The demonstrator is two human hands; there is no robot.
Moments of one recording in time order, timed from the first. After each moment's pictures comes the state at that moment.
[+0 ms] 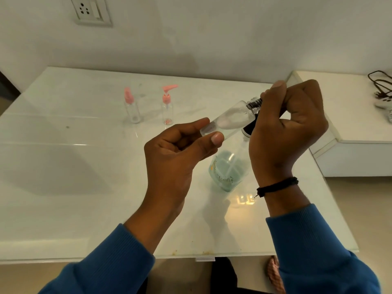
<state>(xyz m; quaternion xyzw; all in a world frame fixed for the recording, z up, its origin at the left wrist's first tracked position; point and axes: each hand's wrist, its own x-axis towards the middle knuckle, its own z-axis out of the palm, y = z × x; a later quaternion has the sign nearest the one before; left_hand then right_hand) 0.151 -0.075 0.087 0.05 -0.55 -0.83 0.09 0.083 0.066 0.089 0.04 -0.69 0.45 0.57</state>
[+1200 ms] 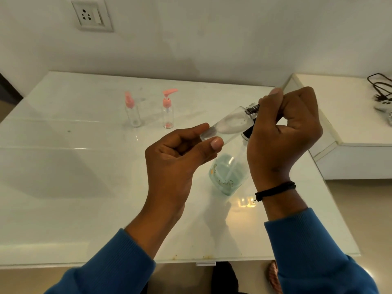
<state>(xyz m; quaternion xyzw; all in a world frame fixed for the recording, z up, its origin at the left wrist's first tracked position) 0.152 -0.073 0.087 0.05 -0.55 -0.83 0.09 0.084 0.065 0.089 0.03 -0.69 0.46 0.56</state>
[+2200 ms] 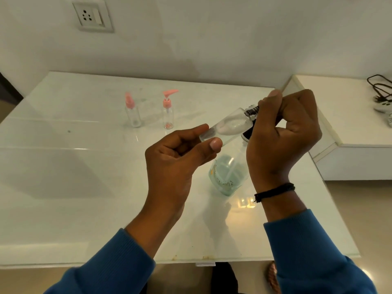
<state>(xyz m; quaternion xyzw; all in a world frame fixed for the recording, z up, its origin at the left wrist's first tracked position) 0.151 -0.074 0.086 0.06 -0.55 -0.83 0.09 0.084 0.066 0.088 0.04 -0.70 0.44 0.57</state>
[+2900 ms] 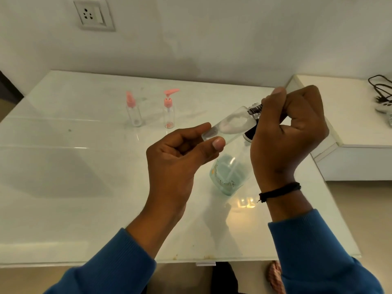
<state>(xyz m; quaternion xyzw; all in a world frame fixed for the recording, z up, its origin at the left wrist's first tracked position) 0.152 -0.074 0.087 0.05 -0.55 -0.83 0.09 0.083 0.069 0.088 0.04 -0.70 0.42 0.57</state>
